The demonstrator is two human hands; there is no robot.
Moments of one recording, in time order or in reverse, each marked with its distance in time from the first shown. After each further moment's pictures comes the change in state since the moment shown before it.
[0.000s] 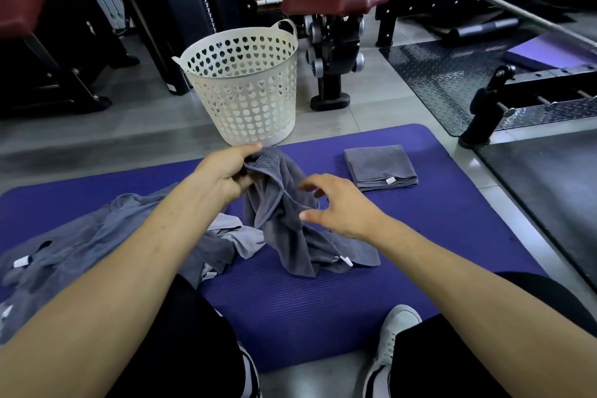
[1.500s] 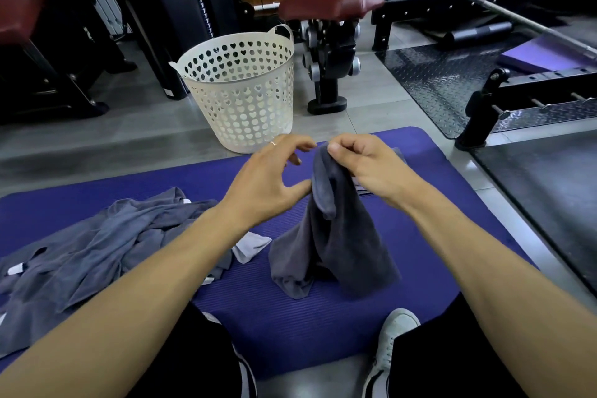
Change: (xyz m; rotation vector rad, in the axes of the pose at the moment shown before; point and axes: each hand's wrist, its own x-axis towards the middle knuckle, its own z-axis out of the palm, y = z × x) left_hand -0.041 -0.030 0.016 1.139 -0.337 1.196; right_hand 0.007 -0.011 -0.065 0.471 0.141 0.041
